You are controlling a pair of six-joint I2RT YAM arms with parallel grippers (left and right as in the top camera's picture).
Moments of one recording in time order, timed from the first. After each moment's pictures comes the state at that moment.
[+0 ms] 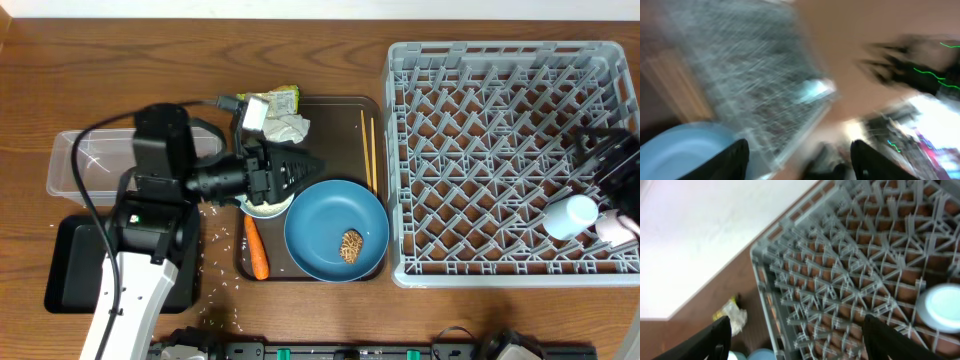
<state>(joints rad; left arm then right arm) -0.15 1.10 1.01 -0.48 0.97 -0.45 -0.55 1.07 1.34 -1.04 -0.53 0.34</state>
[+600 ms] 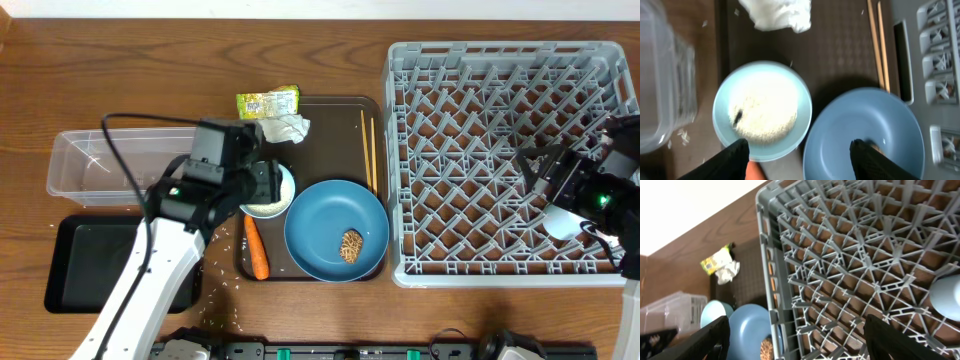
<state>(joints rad) -0.28 1.25 1.01 -0.74 0.14 -0.29 -0.35 1.07 1.34 -1.16 -0.47 0.20</state>
